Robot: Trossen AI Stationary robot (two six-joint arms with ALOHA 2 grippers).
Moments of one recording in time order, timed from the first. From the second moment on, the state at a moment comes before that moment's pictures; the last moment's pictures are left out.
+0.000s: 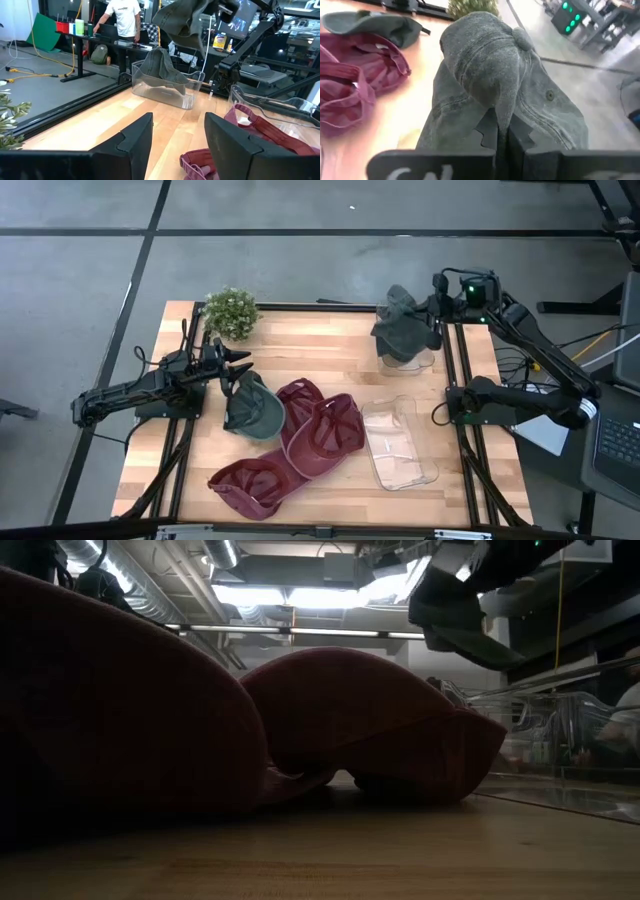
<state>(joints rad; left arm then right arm) 0.32 0.01 0.01 0.02 -0.03 -0.20 -0.84 0.90 1.06 -0.65 -0.44 -0.64</state>
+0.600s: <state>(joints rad) 0.32 0.01 0.01 0.02 -0.03 -0.20 -0.99 0.89 0.69 -0.25 -0.53 -0.68</state>
